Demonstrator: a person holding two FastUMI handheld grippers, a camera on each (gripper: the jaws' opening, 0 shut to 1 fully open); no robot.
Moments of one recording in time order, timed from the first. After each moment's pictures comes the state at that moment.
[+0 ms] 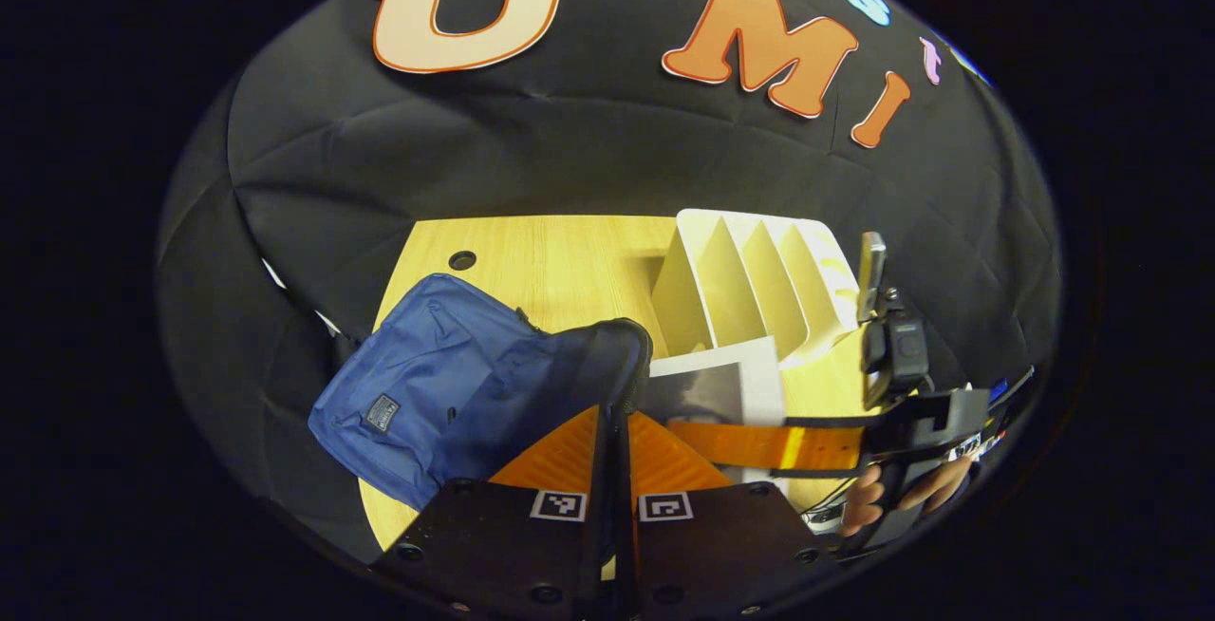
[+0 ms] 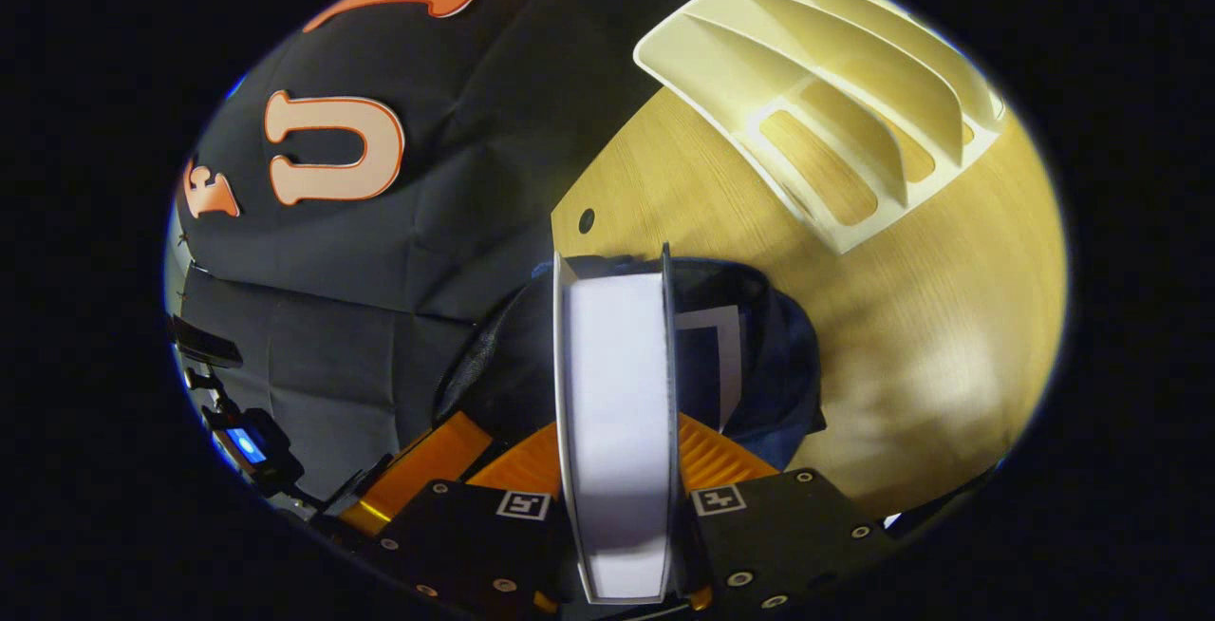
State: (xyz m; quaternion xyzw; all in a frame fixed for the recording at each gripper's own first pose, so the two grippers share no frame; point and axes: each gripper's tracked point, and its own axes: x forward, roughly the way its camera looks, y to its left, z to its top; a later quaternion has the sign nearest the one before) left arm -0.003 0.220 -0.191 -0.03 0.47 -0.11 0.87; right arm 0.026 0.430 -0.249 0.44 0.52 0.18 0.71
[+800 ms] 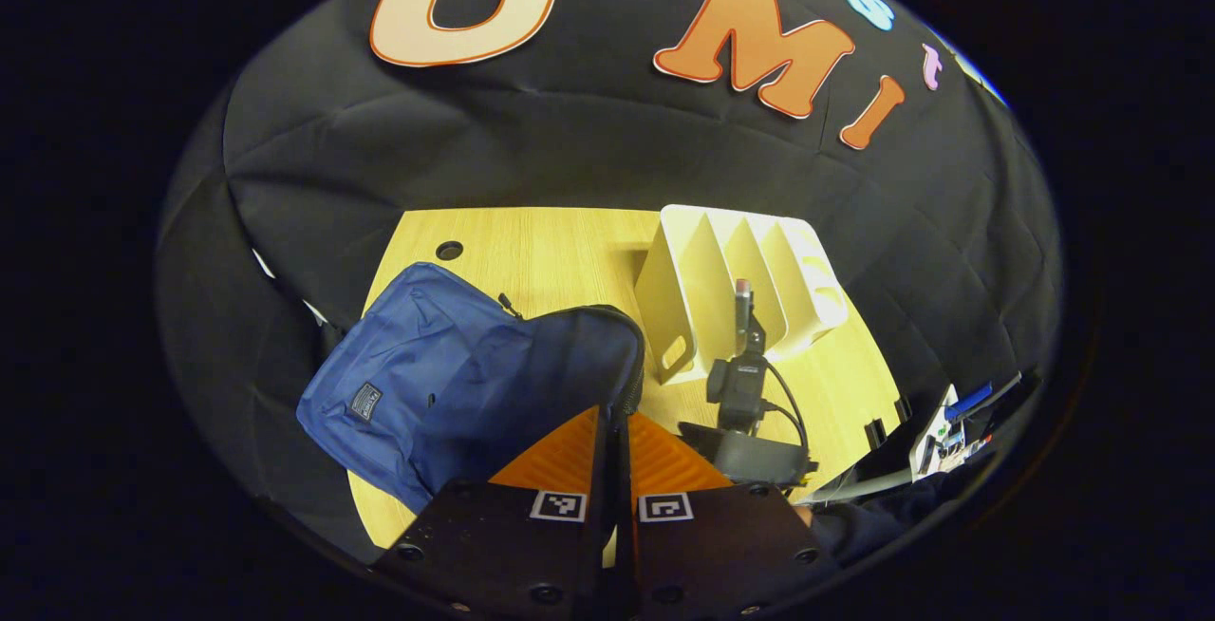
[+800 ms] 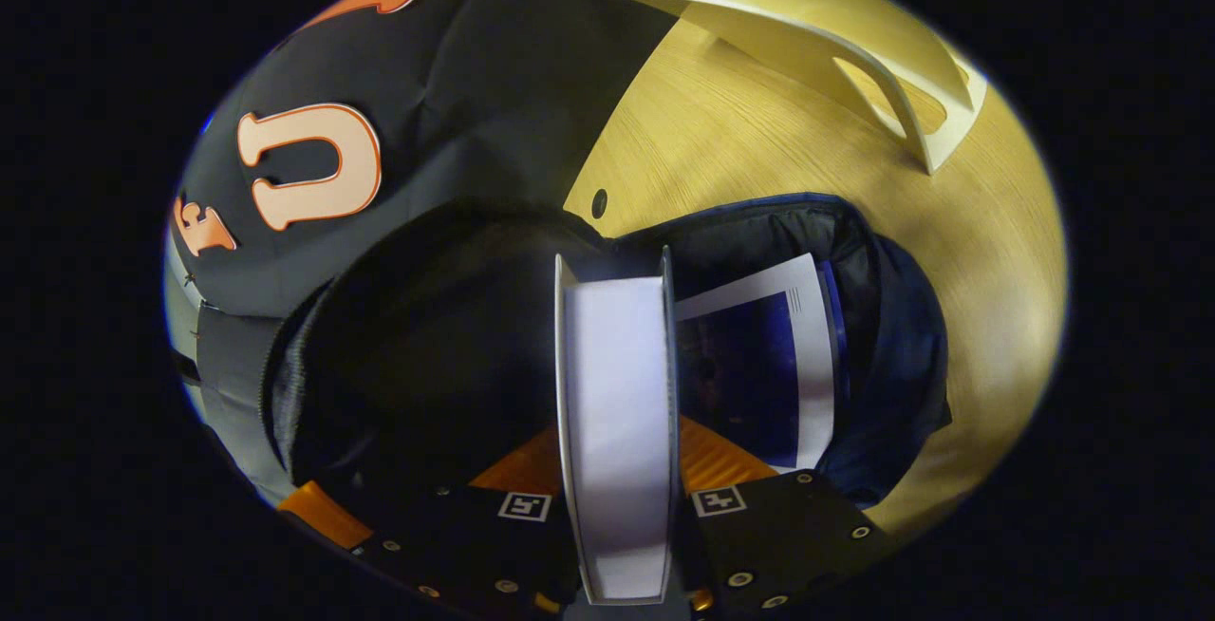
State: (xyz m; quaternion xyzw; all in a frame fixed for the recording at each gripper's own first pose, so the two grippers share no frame) left arm -0.011 0.212 -0.182 -0.05 0.49 -0.12 0.86; right arm 0.048 0.500 -0.299 0.50 0.49 0.19 0.69
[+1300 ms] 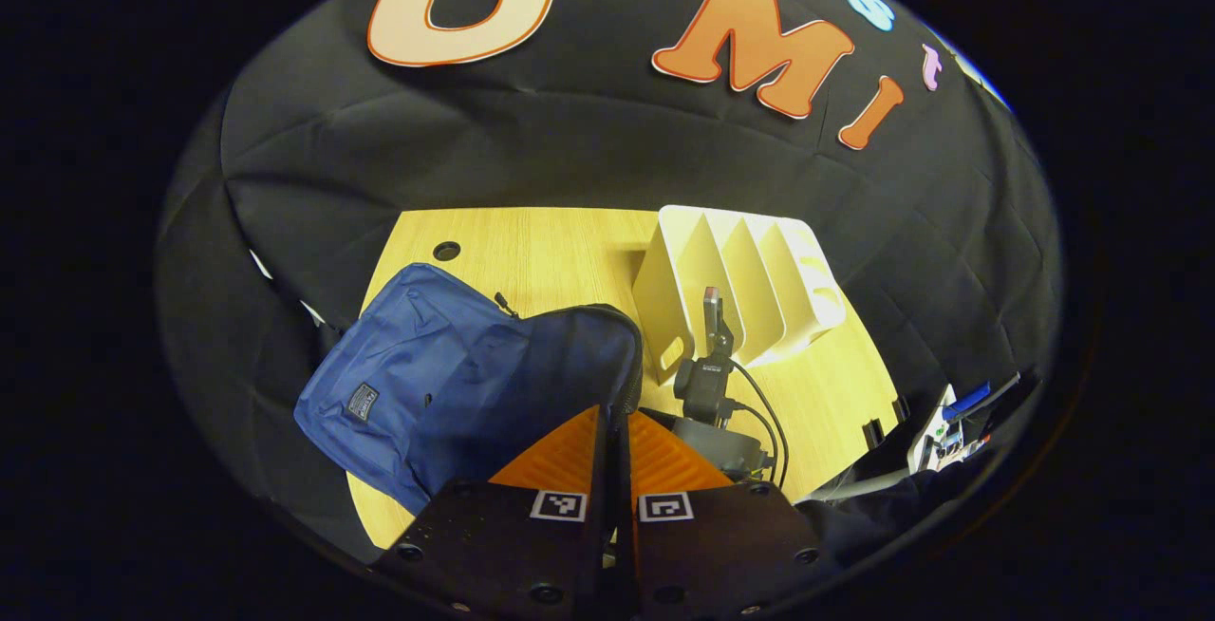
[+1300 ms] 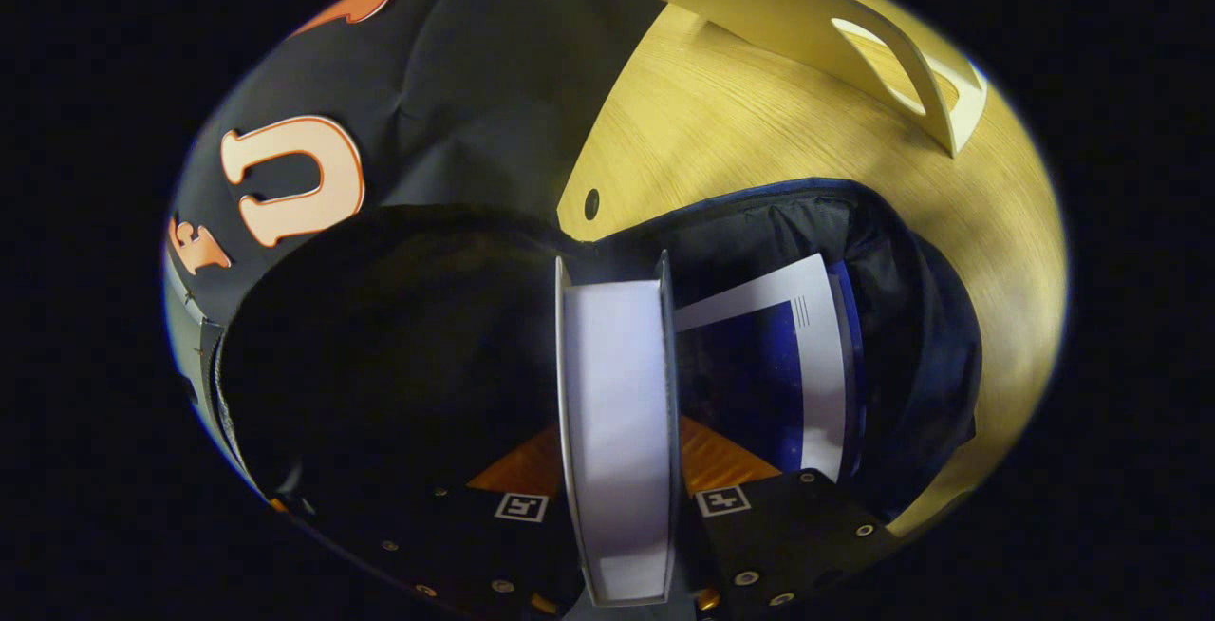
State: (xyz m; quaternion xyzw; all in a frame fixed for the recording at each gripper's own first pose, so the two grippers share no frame) left arm -0.007 0.213 -0.182 -0.05 0.49 -0.12 0.86; right arm 0.055 0.512 -0.319 0.52 0.52 0.18 0.66
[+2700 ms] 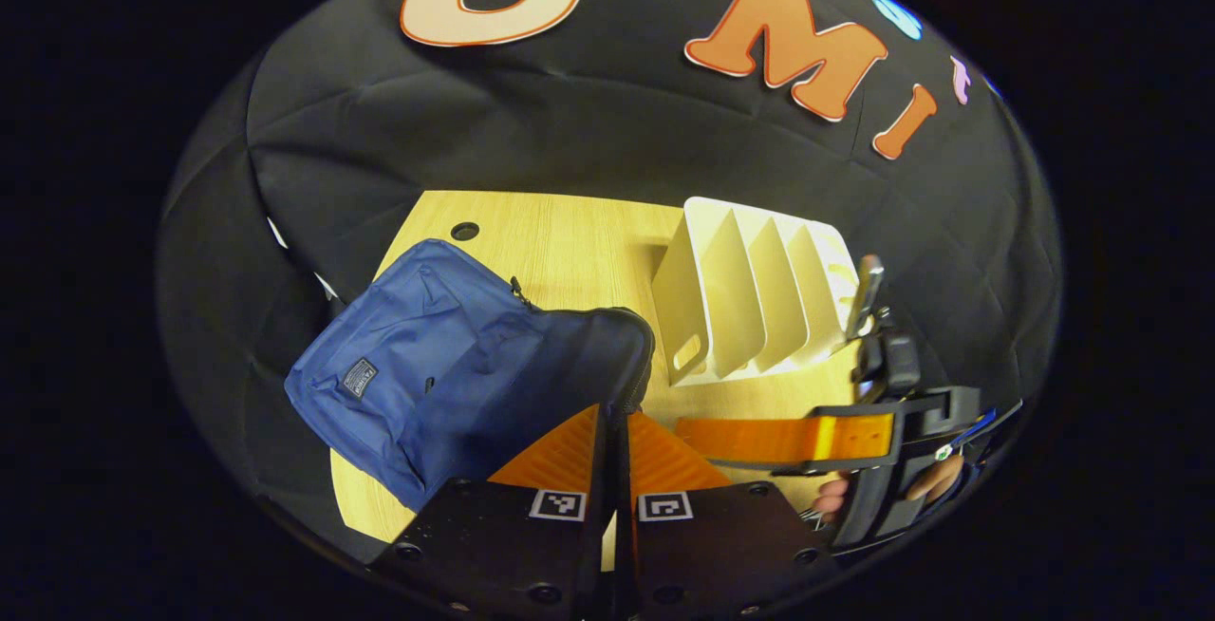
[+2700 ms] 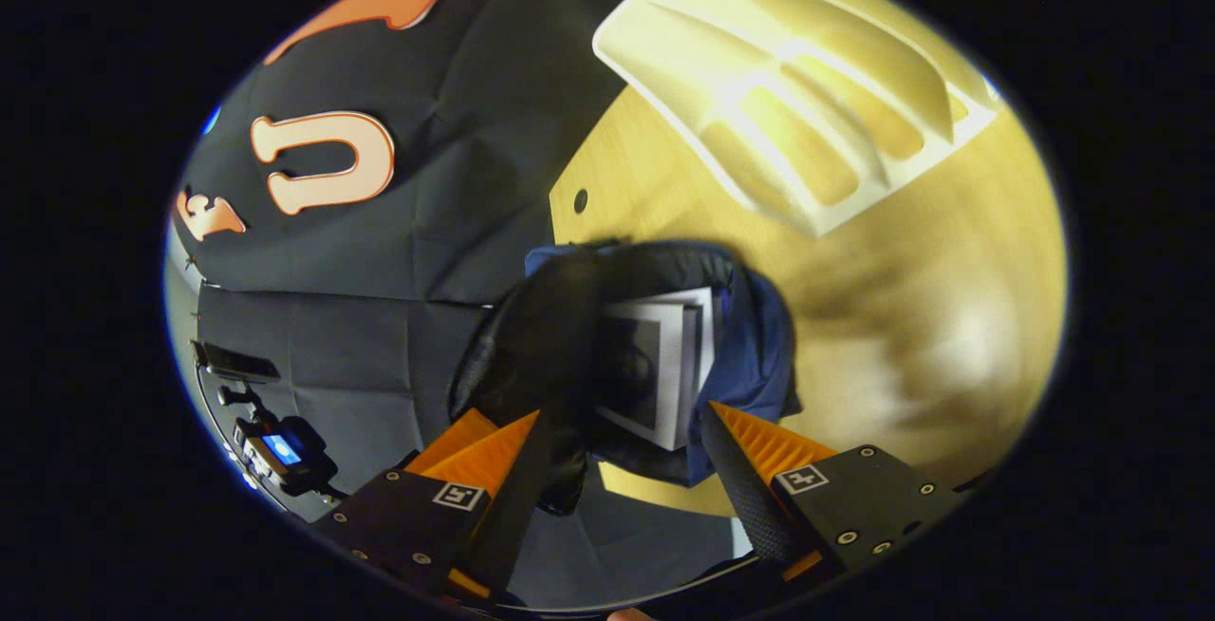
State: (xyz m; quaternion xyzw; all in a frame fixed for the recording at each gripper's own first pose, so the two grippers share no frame) left arm -0.014 0.200 -0.217 -0.05 0.50 -0.07 0.86; right arm 0.017 0.360 -0.256 0.43 0.53 0.20 0.70
